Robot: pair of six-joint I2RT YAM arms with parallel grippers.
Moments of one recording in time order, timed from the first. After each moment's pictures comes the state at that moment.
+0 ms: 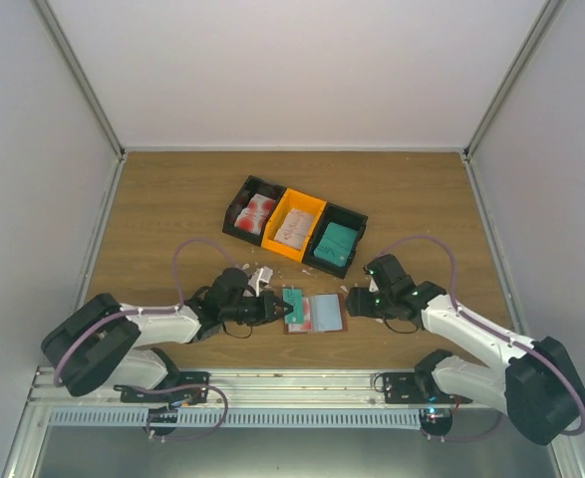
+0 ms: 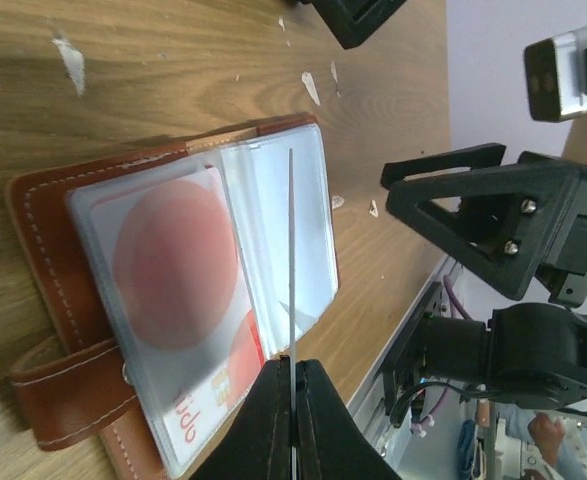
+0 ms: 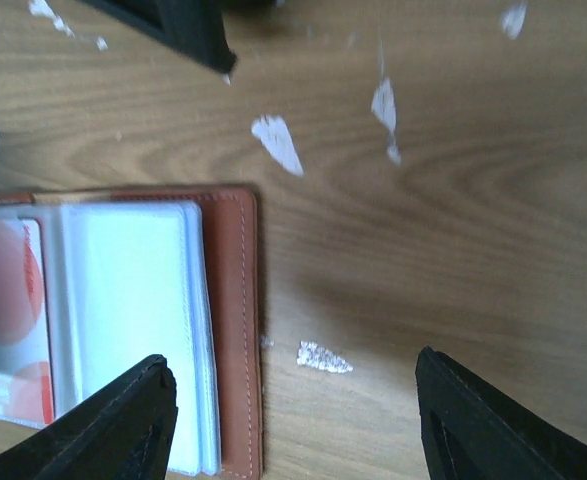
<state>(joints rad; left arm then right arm) -0.75 1.32 0.31 0.44 0.48 -1.03 0.56 1.07 0.51 -0.50 -0.12 0.58</state>
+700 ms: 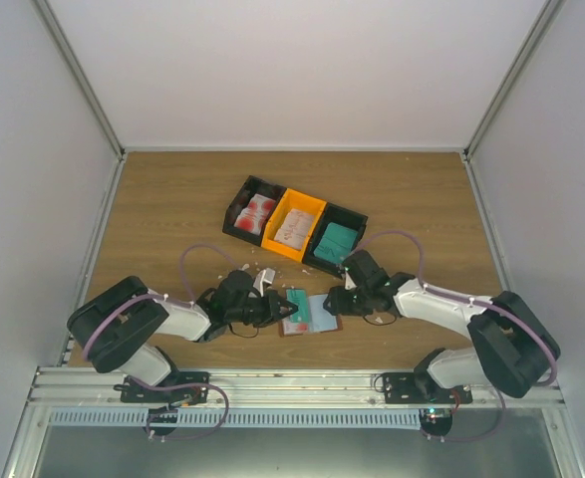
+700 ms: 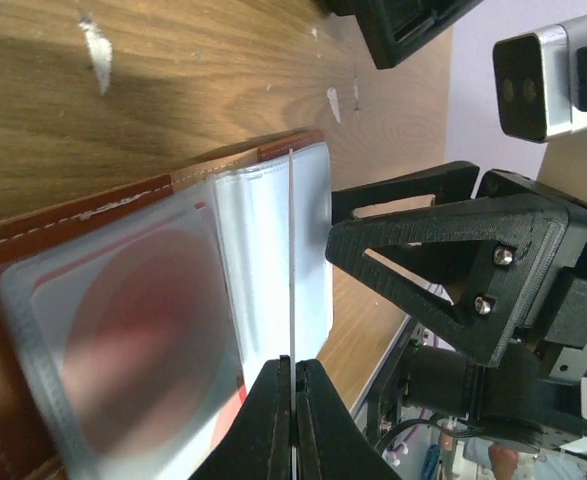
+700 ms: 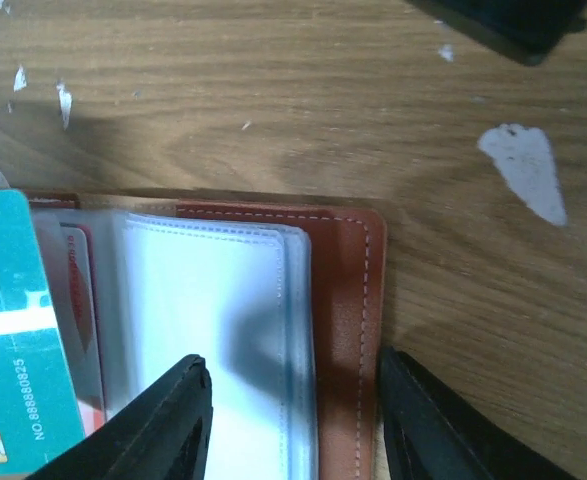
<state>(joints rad) -0.78 1.51 0.30 0.68 0.46 -1.15 0.66 1.34 0.55 -0.31 -0.24 0.63</state>
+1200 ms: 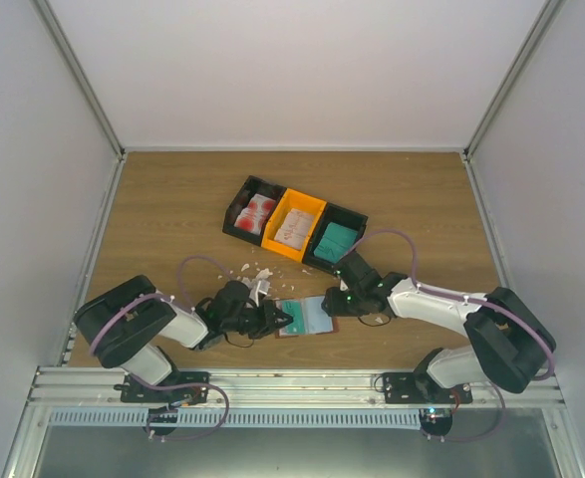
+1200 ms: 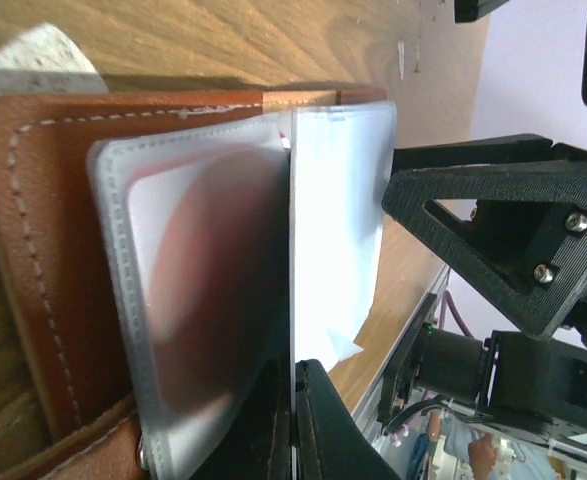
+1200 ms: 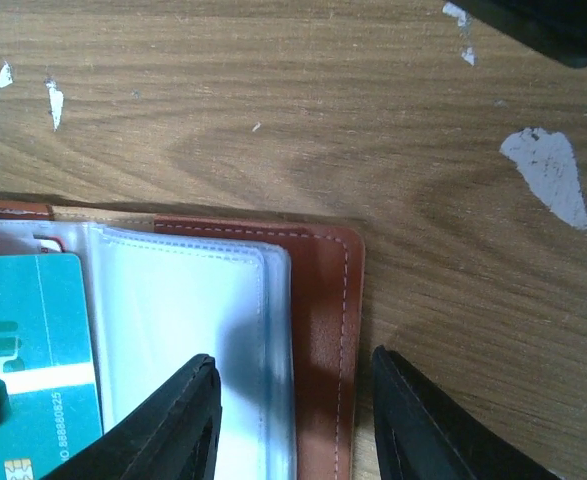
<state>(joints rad) -0.79 1.55 0.22 0.76 0.46 -1.24 0.73 1.38 0.59 -0.33 -0.15 0.67</state>
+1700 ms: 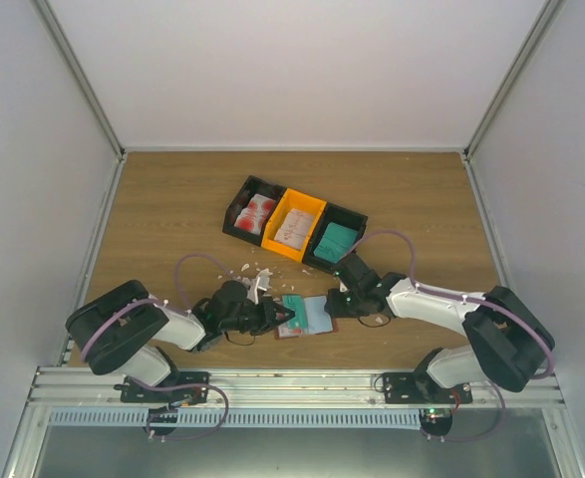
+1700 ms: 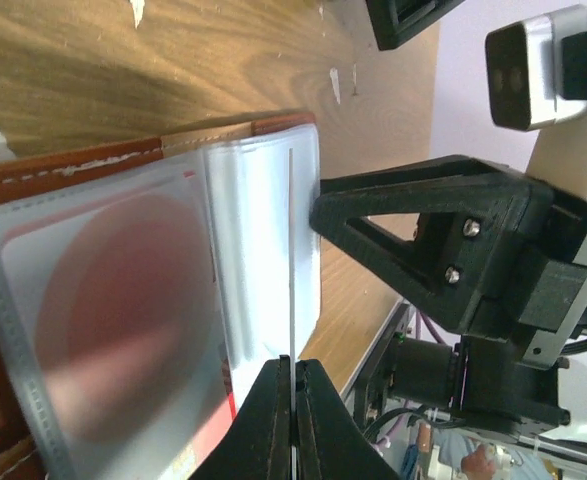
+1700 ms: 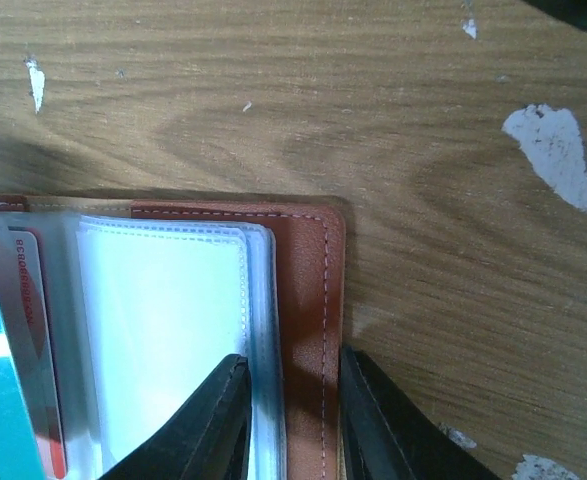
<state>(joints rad) -0.81 1.51 0.20 0.82 0.43 -1.25 0.74 1.39 0.59 -0.35 -0.15 0.67</state>
